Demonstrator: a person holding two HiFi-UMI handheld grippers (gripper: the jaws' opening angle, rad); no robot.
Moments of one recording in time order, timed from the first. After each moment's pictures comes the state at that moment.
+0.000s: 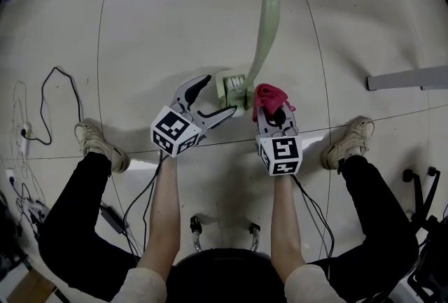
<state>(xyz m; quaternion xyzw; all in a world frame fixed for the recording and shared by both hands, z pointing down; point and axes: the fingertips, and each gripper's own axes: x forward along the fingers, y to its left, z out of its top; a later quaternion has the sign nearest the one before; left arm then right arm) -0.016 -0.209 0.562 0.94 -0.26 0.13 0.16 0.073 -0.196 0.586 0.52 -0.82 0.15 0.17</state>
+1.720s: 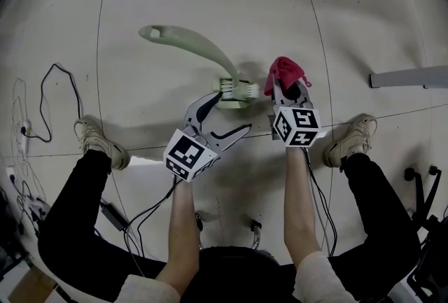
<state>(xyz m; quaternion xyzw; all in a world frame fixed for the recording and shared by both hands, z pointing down) 0.009 -0.158 0.547 0.94 -0.27 0.14 0.16 0.112 -0.257 0.593 0.56 -0.80 0.20 0.09</state>
